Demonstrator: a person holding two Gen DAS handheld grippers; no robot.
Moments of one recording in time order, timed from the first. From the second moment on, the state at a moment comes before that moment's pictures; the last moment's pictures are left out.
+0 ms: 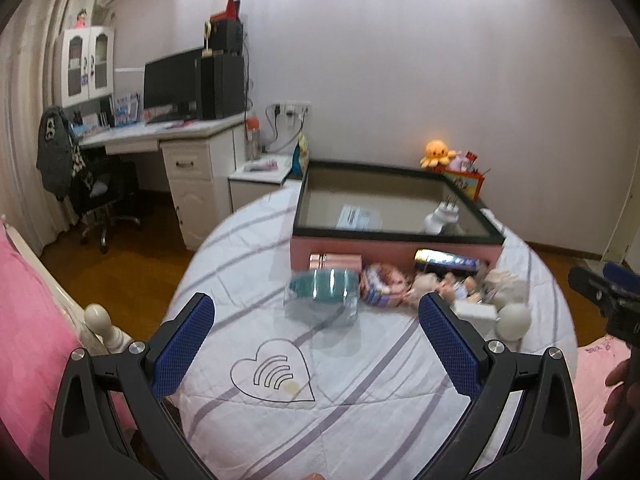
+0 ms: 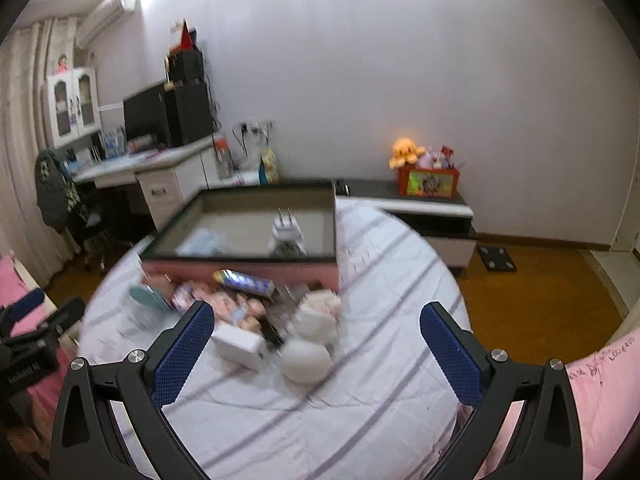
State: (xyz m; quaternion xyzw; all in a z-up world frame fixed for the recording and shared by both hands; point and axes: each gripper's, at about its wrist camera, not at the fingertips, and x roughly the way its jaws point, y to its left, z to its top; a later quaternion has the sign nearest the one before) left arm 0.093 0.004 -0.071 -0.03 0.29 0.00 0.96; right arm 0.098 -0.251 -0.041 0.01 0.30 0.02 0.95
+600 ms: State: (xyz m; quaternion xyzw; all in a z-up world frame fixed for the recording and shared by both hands) left arm 0.161 0.005 -0.129 -0.02 0.36 0.00 0.93; right arm 0.146 -0.256 -0.121 0.00 0.39 0.01 0.92
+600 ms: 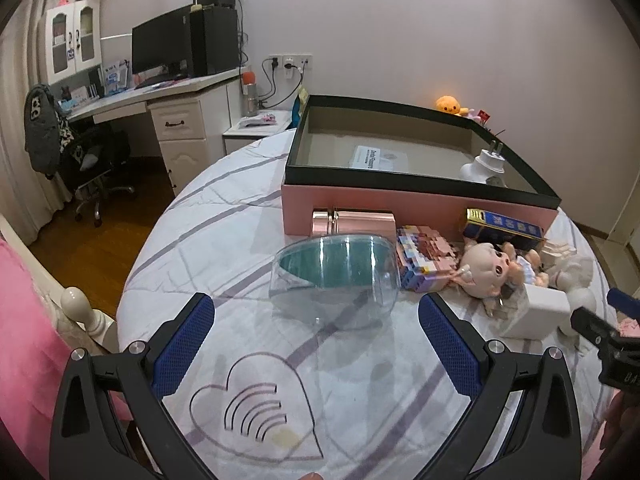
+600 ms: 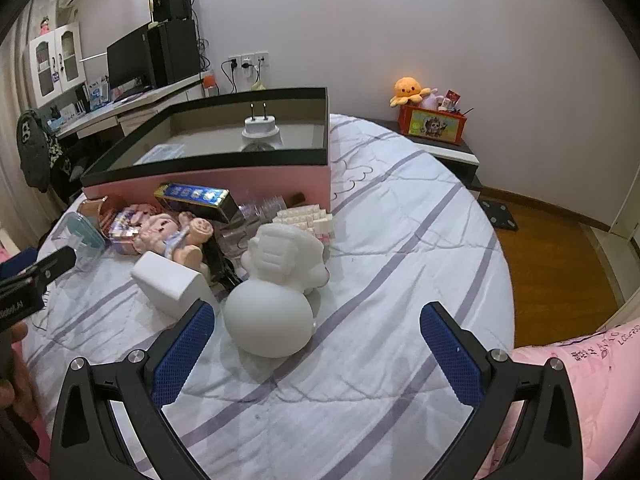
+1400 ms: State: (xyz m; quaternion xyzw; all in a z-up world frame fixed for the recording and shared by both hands) left arm 0.170 0.022 -0.139 -0.07 0.39 -0.03 0.92; right arm 0.157 -0.251 -0.128 0.03 0.39 0.07 0.92
